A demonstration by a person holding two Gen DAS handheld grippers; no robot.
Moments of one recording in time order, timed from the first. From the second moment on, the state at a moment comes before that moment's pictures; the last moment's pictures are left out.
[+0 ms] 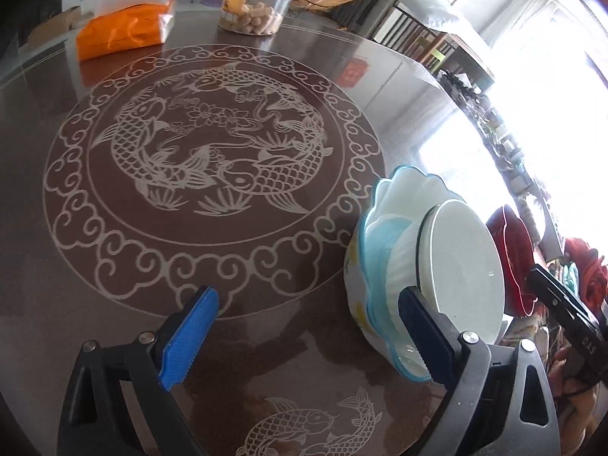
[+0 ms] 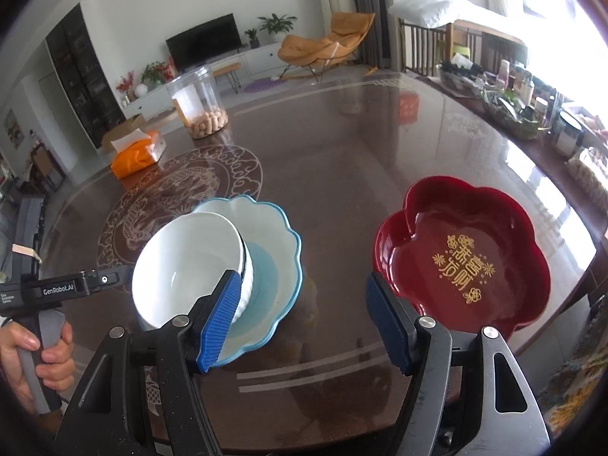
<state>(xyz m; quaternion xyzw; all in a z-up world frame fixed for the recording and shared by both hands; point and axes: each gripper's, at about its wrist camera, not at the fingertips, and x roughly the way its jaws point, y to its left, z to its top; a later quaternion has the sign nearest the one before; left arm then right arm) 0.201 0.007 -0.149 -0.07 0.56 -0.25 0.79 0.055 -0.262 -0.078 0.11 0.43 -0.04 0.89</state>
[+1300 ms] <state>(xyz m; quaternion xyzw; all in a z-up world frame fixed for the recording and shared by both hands) 0.204 -0.011 -0.154 0.00 0.54 -0.34 0.77 0.109 -0.267 -0.137 0.08 0.53 0.08 0.84</state>
